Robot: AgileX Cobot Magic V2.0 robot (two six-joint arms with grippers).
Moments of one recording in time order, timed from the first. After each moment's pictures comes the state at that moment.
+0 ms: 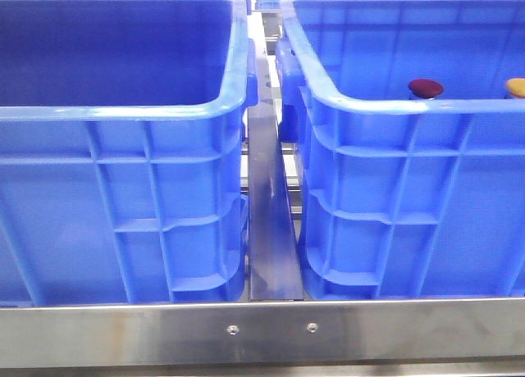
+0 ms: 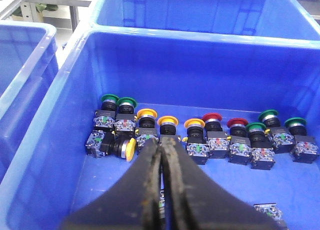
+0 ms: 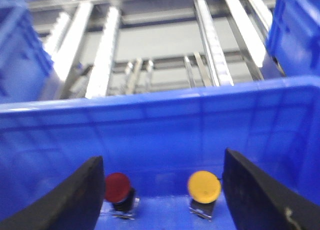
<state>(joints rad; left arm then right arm) 0.04 0.36 -0.57 -0.02 0.52 -0.12 -0.07 1.02 -0.75 1.45 0.08 -1.35</state>
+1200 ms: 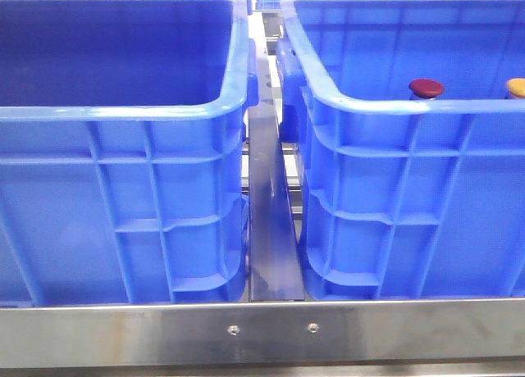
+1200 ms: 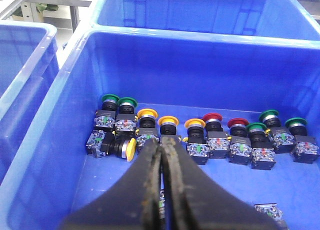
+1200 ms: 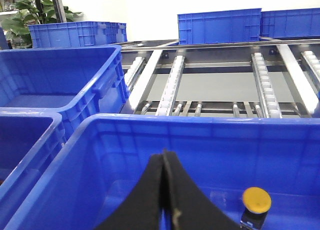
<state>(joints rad) 0.04 0.36 -0.57 -0.02 0.52 -0.12 -0.07 0.70 -0.61 1.45 0.25 -1.35</state>
